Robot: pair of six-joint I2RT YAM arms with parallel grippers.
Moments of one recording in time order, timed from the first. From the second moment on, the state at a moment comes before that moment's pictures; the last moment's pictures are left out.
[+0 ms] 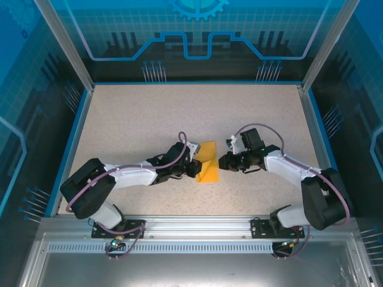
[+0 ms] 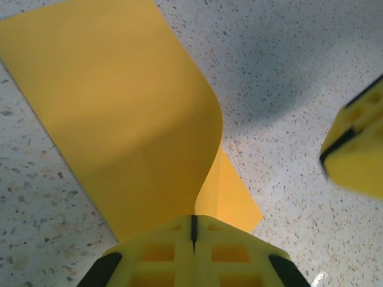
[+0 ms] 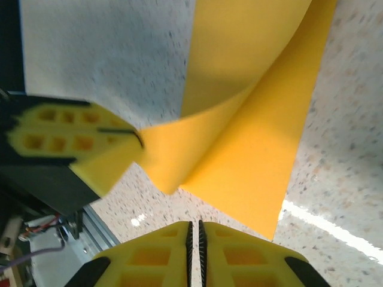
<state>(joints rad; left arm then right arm) -0.77 1.54 0.69 0.13 0.15 -0.54 0.40 1.40 0.70 -0.38 -0.63 0.45</state>
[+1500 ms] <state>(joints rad) -0.68 1.75 0.83 0.00 0.21 -0.40 0.52 1.62 0.76 -0.48 -0.47 0.45</state>
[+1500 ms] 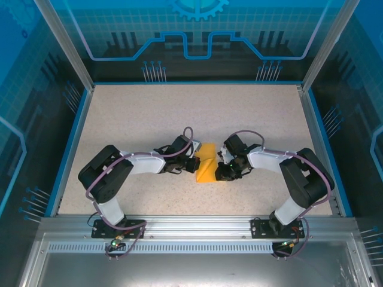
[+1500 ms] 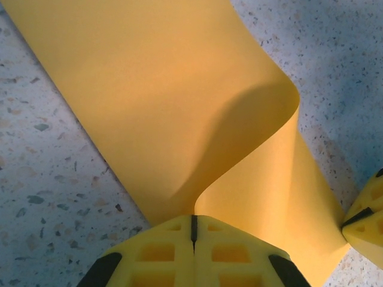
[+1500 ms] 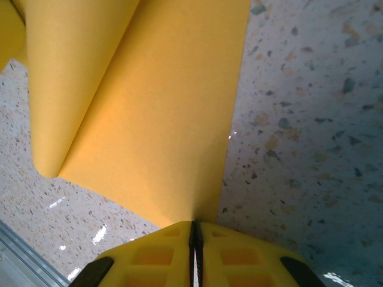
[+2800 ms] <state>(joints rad) -0.68 1.78 0.85 0.01 0.23 -0.40 0.49 1.50 0.77 -0.44 -0.54 0.45</state>
